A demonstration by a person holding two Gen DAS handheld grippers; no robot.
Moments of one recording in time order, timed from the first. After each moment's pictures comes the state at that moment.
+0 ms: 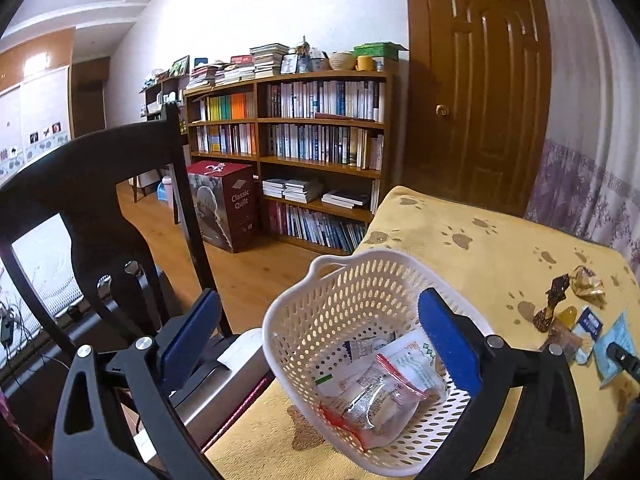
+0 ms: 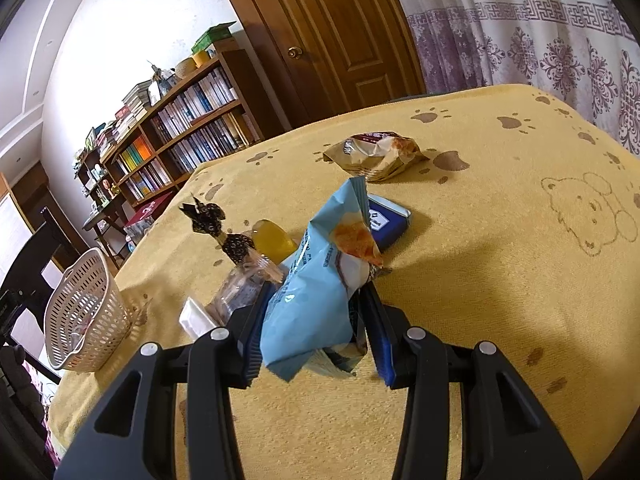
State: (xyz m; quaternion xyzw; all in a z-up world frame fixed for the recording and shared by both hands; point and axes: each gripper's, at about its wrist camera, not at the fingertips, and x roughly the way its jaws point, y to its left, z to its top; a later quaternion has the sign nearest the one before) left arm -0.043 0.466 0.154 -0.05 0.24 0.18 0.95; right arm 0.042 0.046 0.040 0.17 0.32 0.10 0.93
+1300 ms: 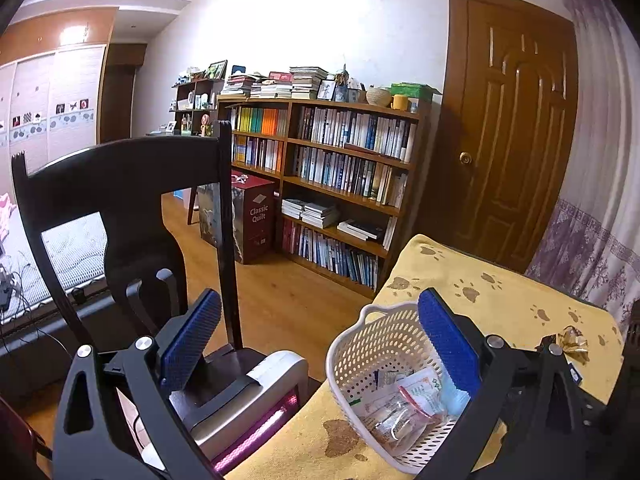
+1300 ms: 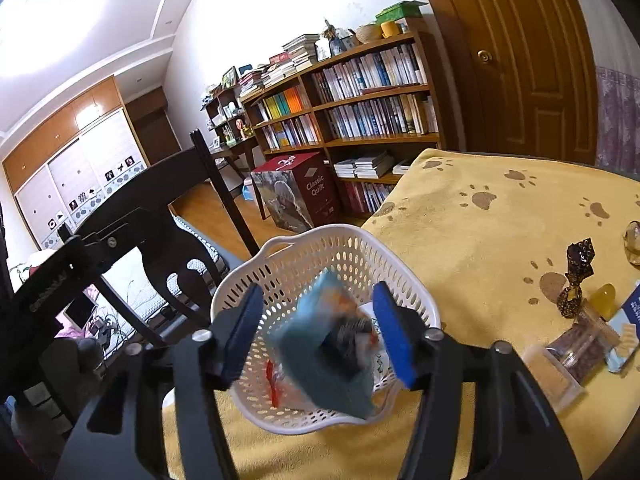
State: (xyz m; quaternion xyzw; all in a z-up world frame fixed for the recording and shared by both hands) left arm -0.082 0.502 0.192 -0.11 0.19 0.21 0.95; right arm 0.022 0.302 0.126 0.07 0.30 0.34 0.89
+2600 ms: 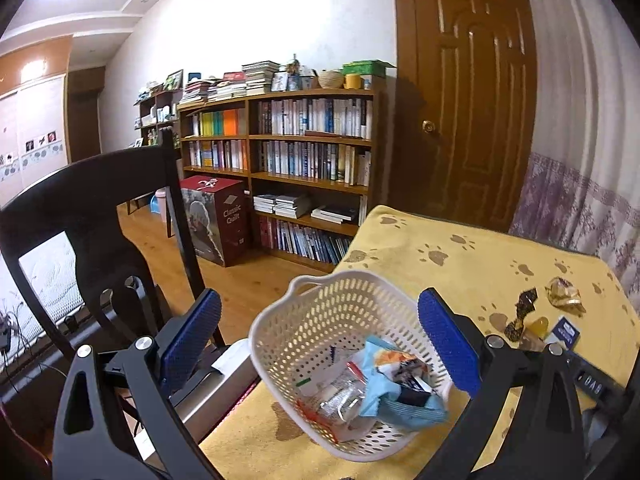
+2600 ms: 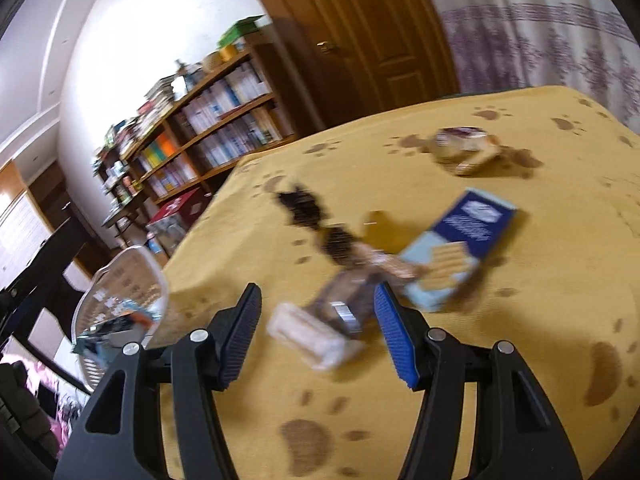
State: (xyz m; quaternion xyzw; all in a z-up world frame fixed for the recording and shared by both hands) left arm -0.059 0.434 0.176 -0.03 0.22 0.17 0.96; right arm 0.045 0.116 0.056 0.18 0.33 0.12 0.92
